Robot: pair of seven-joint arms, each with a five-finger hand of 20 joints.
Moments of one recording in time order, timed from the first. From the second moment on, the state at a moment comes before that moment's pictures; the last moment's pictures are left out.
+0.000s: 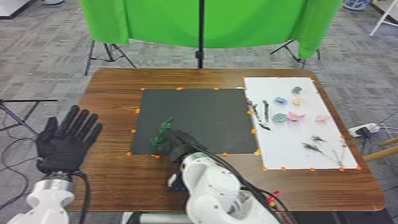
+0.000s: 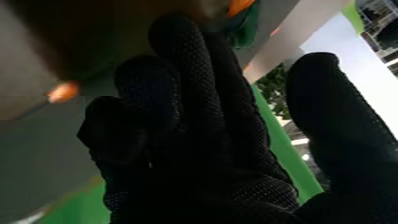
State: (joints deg) left arm 126.5 -60.3 -98.1 -119.7 2.3 7.1 19.2; right arm -87.3 -81.6 44.2 -108.6 -130.8 -12.6 40.2
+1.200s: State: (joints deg) left arm 134.6 -62.9 -102.8 -122.2 2.8 1.5 26.0; right arm -123.0 -51.1 100.9 -128.2 -136.2 -2.5 41.6
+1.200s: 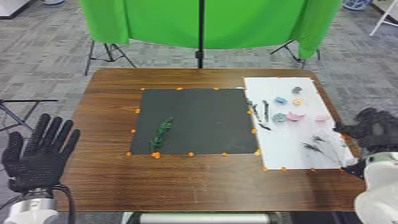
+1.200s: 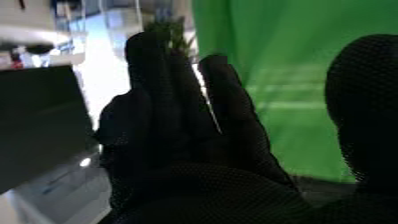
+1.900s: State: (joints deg) left arm 133.1 -63.1 -101.6 -122.2 2.7 3.6 25.9; right arm -118.4 -53.9 88.9 -112.9 -148.6 6.5 41.0
